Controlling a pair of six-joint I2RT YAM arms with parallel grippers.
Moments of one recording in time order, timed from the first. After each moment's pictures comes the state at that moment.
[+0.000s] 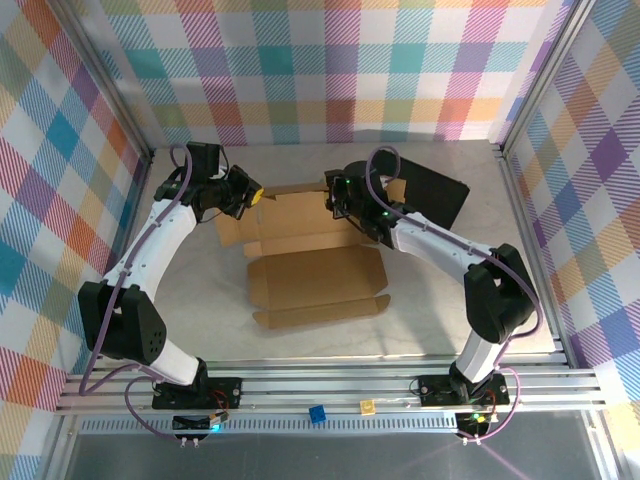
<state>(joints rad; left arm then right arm) -0.18 1.53 1.39 -0.63 0.39 -1.16 0.66 1.72 1.30 0.01 0.08 1.88</state>
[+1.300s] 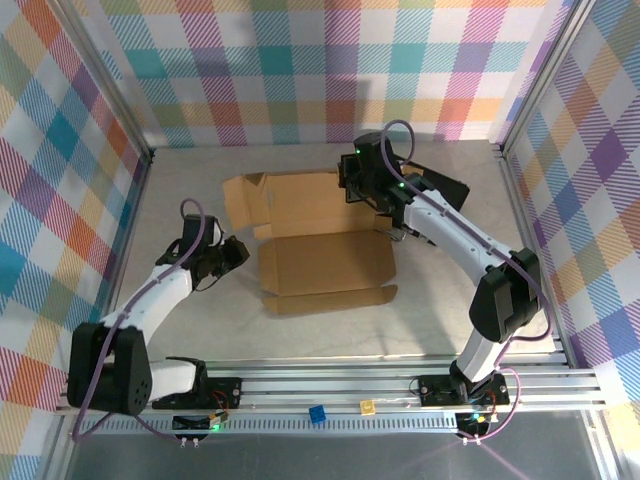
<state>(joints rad) -0.12 1.27 0.71 -0.30 0.27 -0.61 0.59 1.71 1.58 -0.42 0.04 1.88</state>
